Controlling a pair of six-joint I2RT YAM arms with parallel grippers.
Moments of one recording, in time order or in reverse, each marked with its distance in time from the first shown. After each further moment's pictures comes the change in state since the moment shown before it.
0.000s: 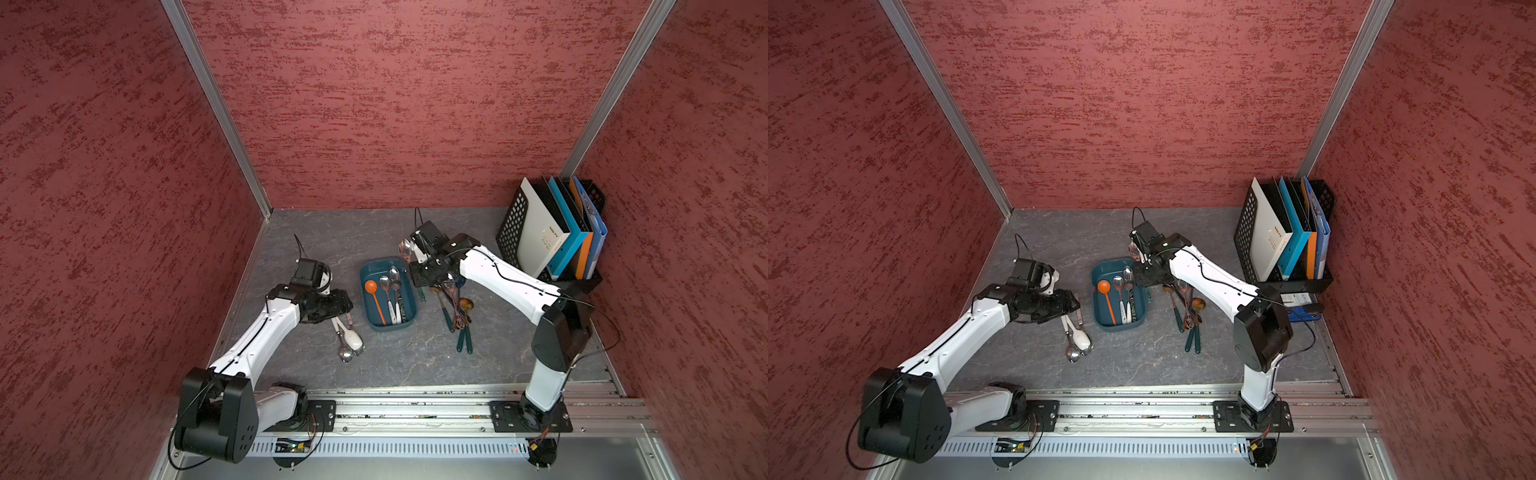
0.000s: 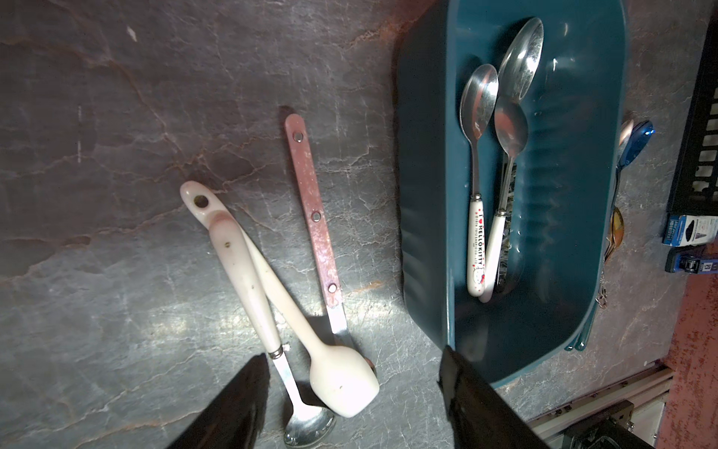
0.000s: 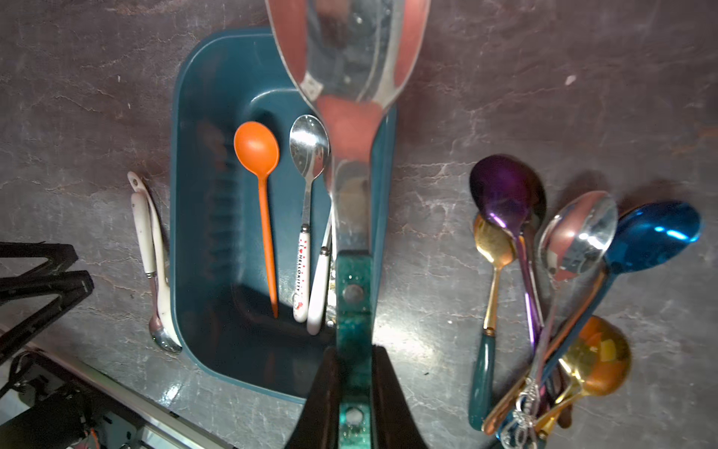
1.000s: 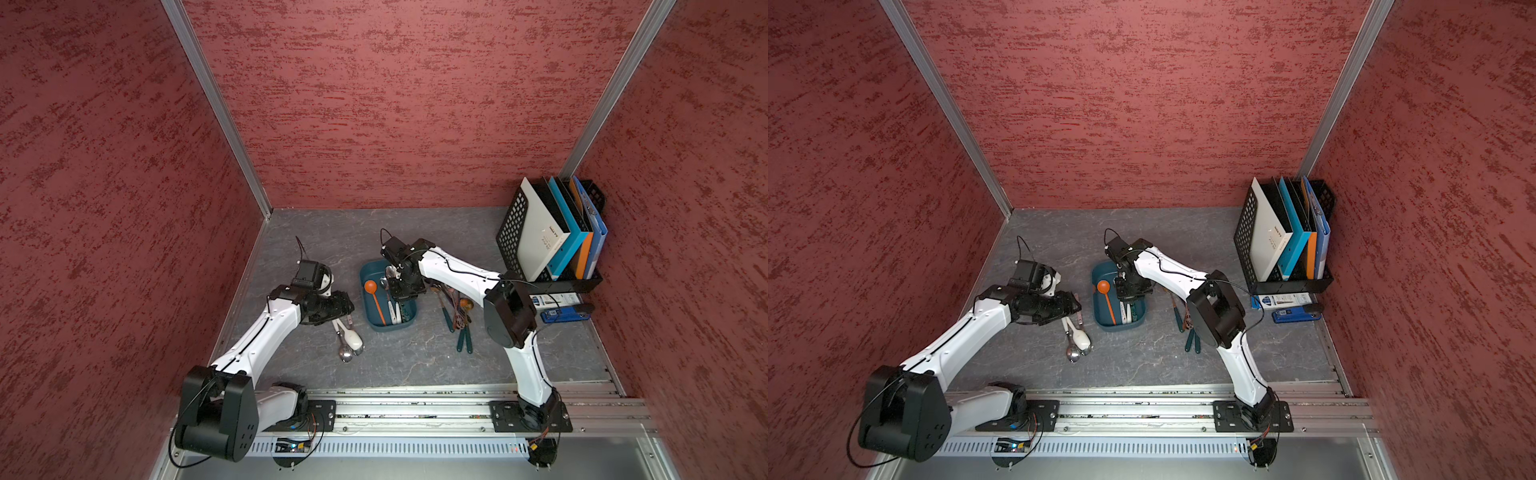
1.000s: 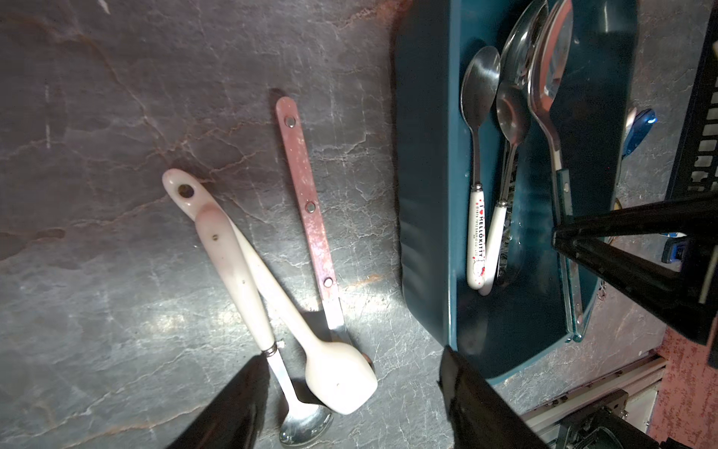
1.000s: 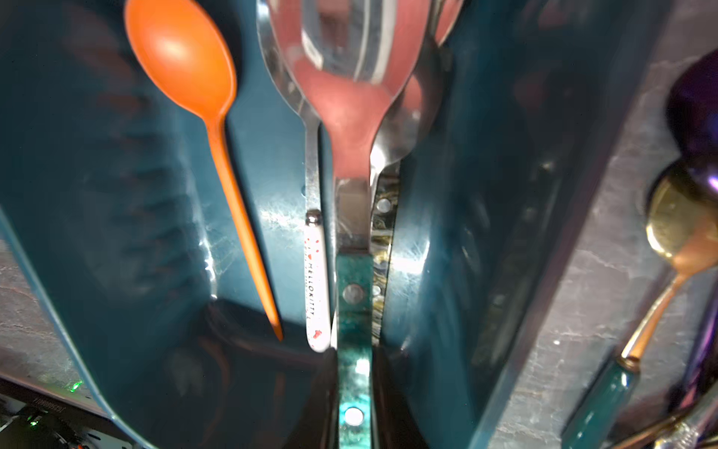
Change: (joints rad) left arm -0.003 0.005 -0.016 0.007 0.022 0.000; right arm 0.068 0.334 0.231 -0.169 -0.049 0.087
